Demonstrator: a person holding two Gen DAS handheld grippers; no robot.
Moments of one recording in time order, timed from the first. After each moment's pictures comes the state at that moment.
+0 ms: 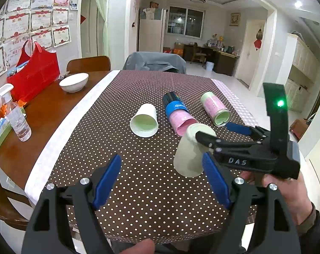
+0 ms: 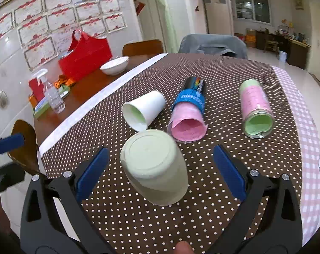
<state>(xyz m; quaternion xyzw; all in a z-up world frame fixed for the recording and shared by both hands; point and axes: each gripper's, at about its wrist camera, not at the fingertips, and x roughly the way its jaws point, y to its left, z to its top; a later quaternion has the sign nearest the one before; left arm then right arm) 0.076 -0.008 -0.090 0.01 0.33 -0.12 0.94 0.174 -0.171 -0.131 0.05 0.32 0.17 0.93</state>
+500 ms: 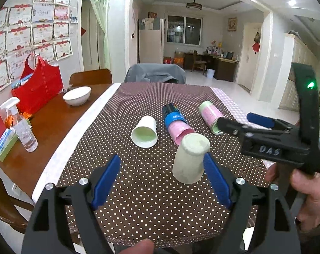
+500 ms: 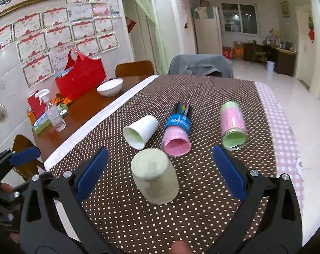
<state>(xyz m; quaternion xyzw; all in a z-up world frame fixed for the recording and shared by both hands) 0.056 -0.017 -0.071 0.03 0.29 -0.11 0.95 0.130 -0.187 -0.074 0.06 0.27 0.13 0.95</state>
